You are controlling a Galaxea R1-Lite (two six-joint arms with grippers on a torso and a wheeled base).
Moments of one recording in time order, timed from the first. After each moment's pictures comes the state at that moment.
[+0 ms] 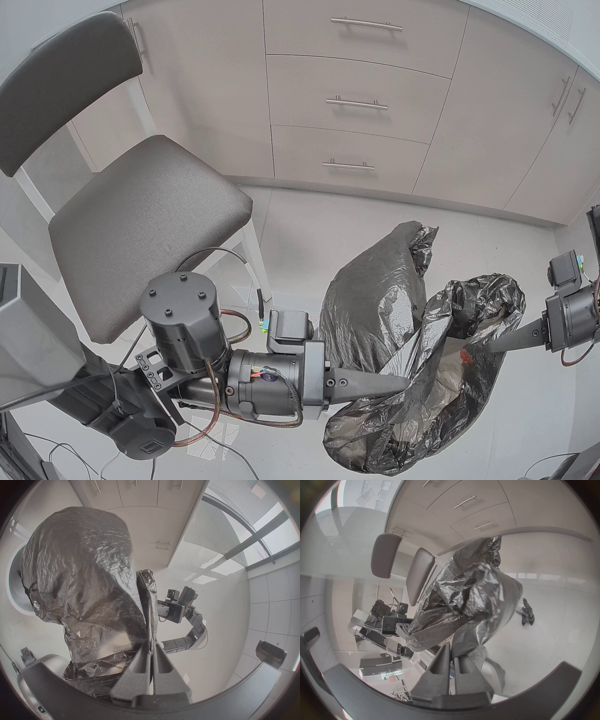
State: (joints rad) left arm -0.81 1.91 -0.60 -1.29 -0.85 -1.21; right arm 0.32 1.28 -0.93 0.42 0.54 0.33
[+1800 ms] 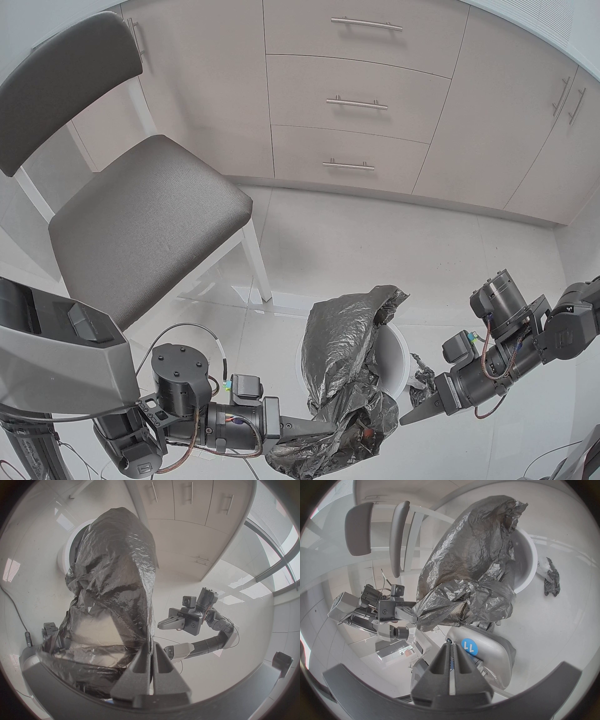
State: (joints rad) left arm -0.71 2.13 -0.28 -1.53 -0.76 -1.20; right arm 0.49 1.72 -0.75 0.12 0.63 0.36
